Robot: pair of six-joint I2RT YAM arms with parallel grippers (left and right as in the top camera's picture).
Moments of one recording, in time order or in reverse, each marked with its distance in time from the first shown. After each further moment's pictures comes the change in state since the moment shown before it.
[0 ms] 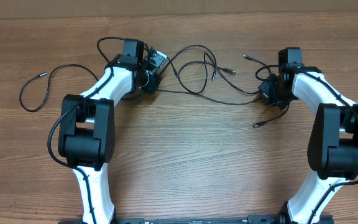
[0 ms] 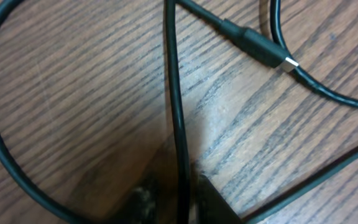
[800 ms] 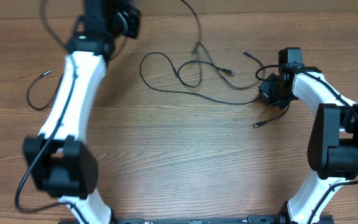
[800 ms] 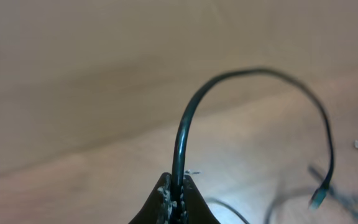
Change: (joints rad) left arm 0.089 -0.295 0.286 0.052 -0.089 -0.252; right arm 0.000 0.000 0.000 0.006 0.003 0.000
